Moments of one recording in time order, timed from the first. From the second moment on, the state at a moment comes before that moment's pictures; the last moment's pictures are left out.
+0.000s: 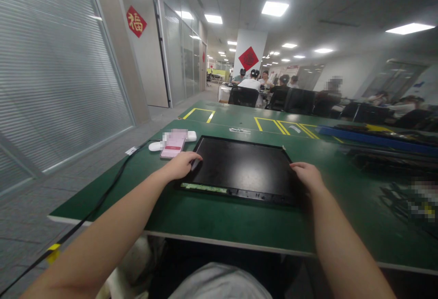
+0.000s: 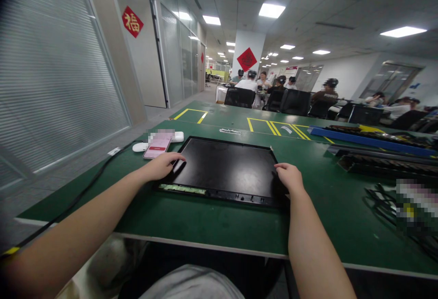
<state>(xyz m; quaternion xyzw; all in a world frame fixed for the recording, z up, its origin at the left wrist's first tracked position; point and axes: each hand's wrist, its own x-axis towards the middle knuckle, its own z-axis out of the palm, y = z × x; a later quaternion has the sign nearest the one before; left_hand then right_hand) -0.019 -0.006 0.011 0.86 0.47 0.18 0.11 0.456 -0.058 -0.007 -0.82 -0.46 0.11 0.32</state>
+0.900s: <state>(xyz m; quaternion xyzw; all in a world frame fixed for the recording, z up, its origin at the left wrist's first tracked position) -0.016 -0.006 0.003 0.82 0.54 0.17 0.09 0.447 -0.063 -0.002 -0.82 -0.47 0.10 0.32</state>
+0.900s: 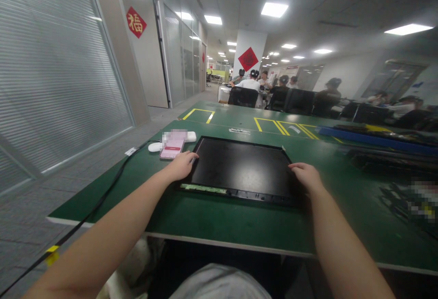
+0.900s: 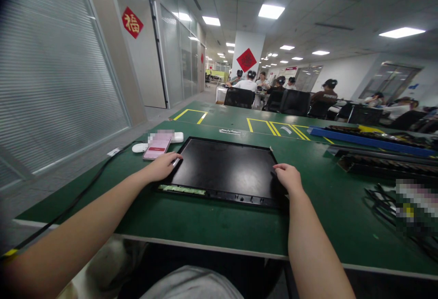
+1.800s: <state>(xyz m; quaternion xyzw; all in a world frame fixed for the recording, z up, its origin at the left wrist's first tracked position) -0.004 -0.014 0.029 0.38 0.53 0.49 0.58 0.452 -0.060 -0.008 -0.81 -0.49 0.09 0.31</state>
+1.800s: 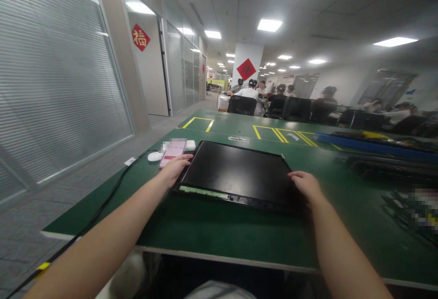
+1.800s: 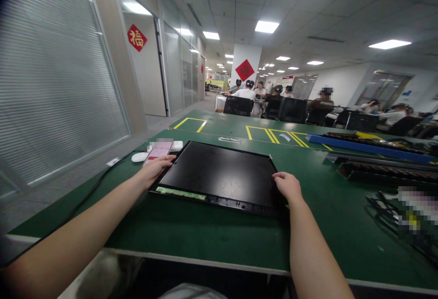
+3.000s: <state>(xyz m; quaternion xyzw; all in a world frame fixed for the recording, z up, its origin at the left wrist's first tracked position) -0.008 -0.018 0.025 0.42 0.46 0.46 0.63 0.451 -0.060 -0.006 -0.82 -0.48 0.10 0.30</state>
